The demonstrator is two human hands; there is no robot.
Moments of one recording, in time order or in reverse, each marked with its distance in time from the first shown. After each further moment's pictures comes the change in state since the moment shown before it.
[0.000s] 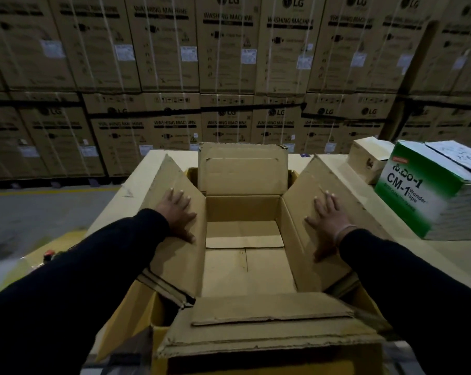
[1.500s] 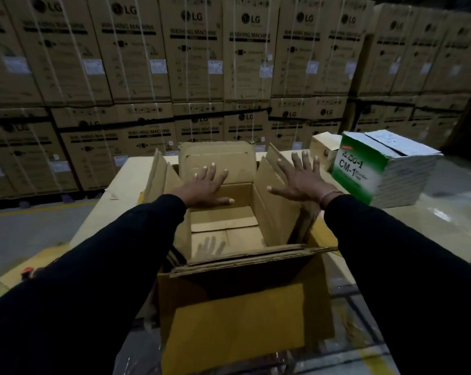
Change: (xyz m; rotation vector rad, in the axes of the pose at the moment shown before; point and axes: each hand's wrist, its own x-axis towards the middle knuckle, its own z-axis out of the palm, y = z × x) left_hand -0.092 0.065 -0.110 -0.668 0.292 0.160; right_hand -0.107 0.037 -0.024 0.712 0.364 0.060
